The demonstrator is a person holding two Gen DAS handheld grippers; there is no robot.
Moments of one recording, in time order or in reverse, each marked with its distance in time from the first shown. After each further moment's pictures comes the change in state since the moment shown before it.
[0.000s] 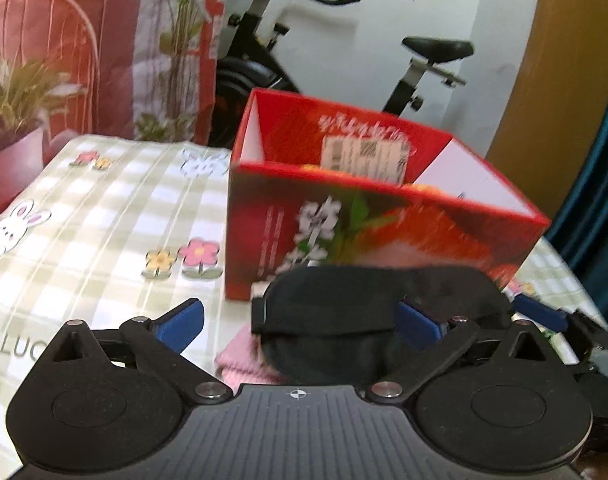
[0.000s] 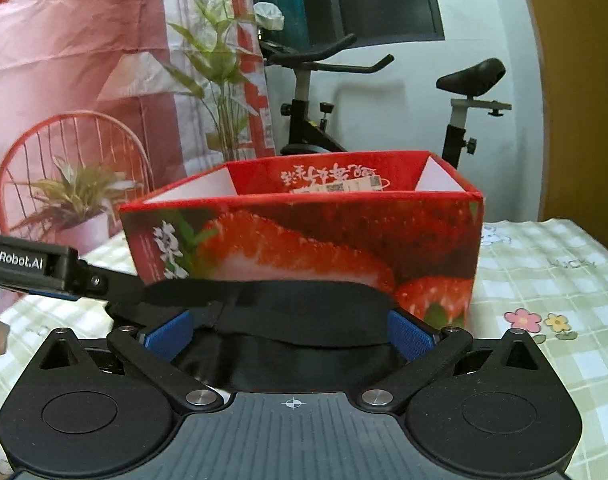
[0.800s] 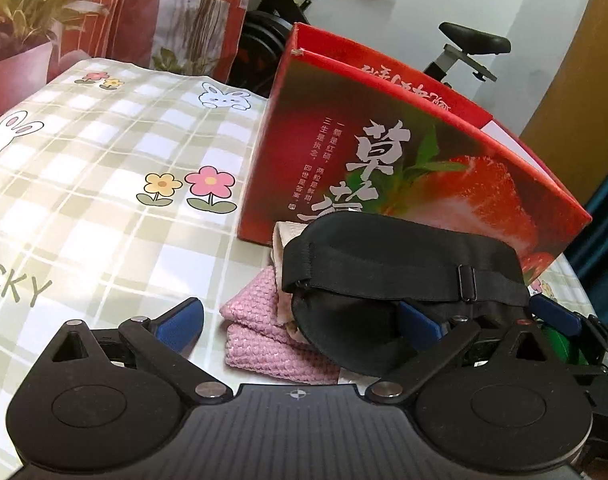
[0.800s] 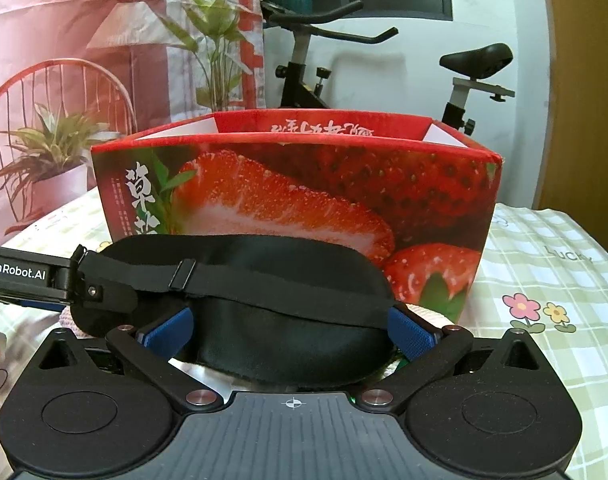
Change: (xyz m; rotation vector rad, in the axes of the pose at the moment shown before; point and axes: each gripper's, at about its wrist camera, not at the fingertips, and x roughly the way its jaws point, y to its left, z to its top) left arm 0.039 0.031 -0.034 -0.152 0.068 -0.036; right arm 0.031 0.003 -0.009 -0.063 0.111 -0.045
